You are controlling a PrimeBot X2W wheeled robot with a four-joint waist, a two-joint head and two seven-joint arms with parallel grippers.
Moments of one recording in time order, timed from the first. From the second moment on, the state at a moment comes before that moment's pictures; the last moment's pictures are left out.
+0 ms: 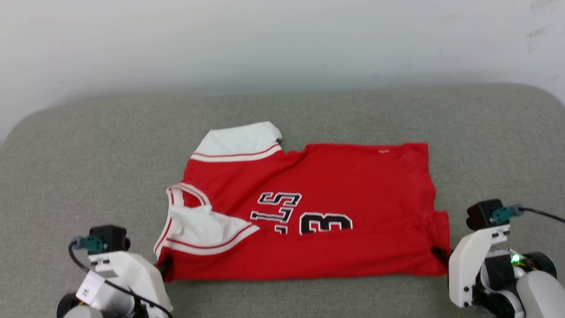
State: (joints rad) left arm -0.09 0.33 -0.13 0.16 -0.64 0.01 0.49; right arm -0.23 -0.30 0.17 0.33 0.46 0.13 0.57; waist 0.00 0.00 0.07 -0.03
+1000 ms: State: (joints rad) left arm 0.13 0.29 -0.12 0.13 -0.68 0.06 0.44; right arm 0.09 -0.18 0.05 0.16 0.40 0.13 0.27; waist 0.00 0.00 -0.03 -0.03
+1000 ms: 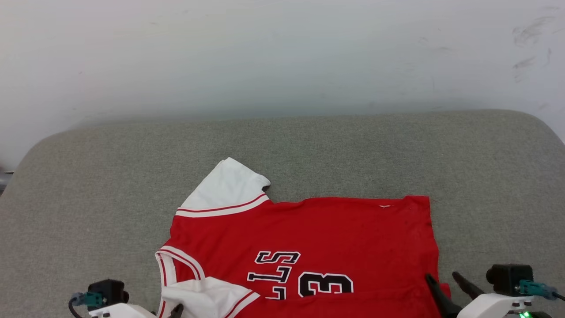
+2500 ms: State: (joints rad) left arm -0.77 0.51 -0.17 0.47 -0.66 -0.09 0.81; right arm -0.21 -0.08 -0.01 -0.02 0.26 0.13 -0.01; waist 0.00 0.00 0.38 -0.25
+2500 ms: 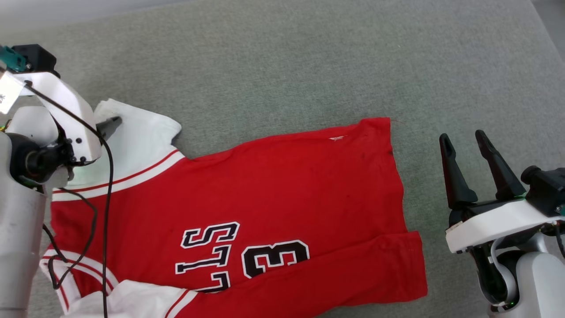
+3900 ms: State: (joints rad) left arm -0.74 0.40 -0.28 0.33 -0.69 -0.11 0.66; right arm -0.69 -0.34 0.27 0.49 0.56 0.13 0.69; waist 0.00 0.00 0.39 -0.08
